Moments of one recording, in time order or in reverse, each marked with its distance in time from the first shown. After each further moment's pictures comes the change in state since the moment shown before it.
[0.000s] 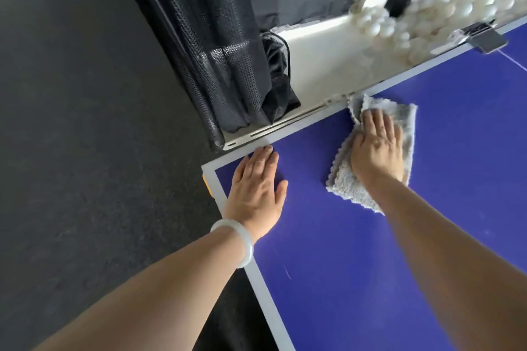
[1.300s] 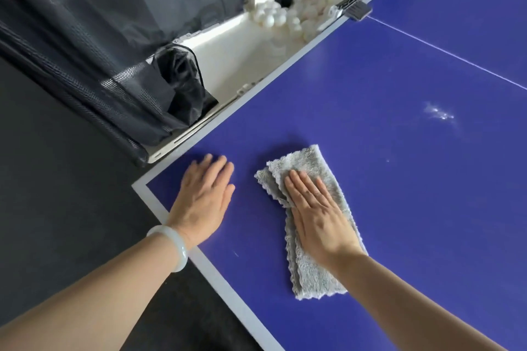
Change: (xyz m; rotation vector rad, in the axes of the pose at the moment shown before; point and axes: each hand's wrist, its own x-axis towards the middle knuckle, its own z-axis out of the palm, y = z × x) left_hand -0.011 0.015 -0.011 0.146 -0.044 0.414; right_hand -0.194 0.054 -0.011 -0.053 -0.043 -0.347
